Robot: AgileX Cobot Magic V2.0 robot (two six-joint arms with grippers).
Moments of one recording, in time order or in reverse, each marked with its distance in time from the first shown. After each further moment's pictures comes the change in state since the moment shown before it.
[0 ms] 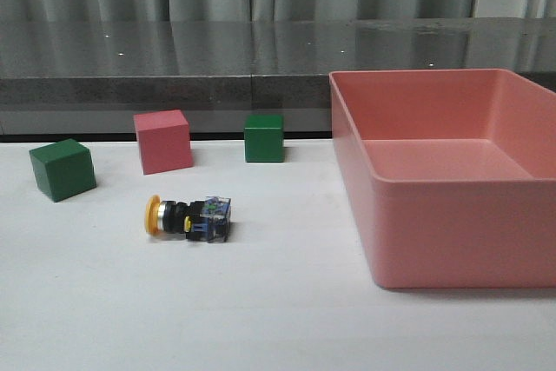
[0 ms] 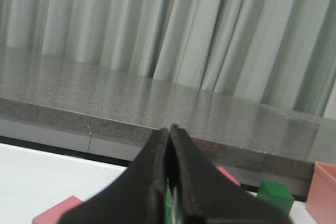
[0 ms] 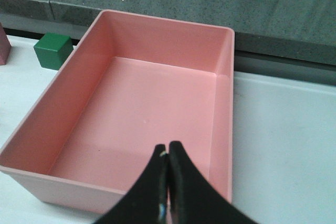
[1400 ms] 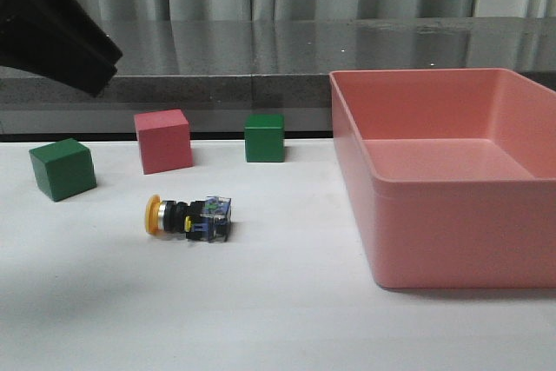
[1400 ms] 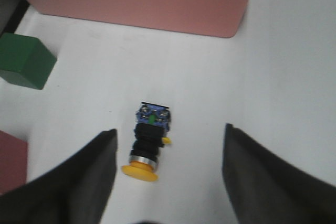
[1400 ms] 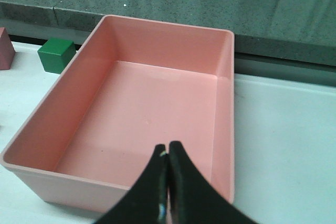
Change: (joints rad) left arm 0.000 1.565 -1.097 -0.638 1.179 1.752; right arm 0.000 -0.055 0.029 0.006 -0.004 0.004
